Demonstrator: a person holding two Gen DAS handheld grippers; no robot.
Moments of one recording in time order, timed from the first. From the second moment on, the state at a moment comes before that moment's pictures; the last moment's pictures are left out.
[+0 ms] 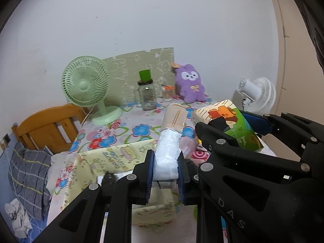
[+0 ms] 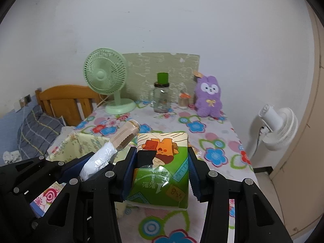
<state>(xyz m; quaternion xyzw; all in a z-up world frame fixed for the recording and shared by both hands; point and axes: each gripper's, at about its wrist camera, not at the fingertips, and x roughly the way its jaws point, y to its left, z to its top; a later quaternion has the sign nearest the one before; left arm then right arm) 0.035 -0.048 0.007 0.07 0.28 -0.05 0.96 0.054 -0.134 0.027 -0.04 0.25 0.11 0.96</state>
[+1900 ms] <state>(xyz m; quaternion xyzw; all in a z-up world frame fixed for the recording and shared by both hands) 0.093 0.072 -0.072 -0.02 0.37 0.06 0.93 0.139 -0.008 -0.048 -0.05 0.36 0.24 0.90</state>
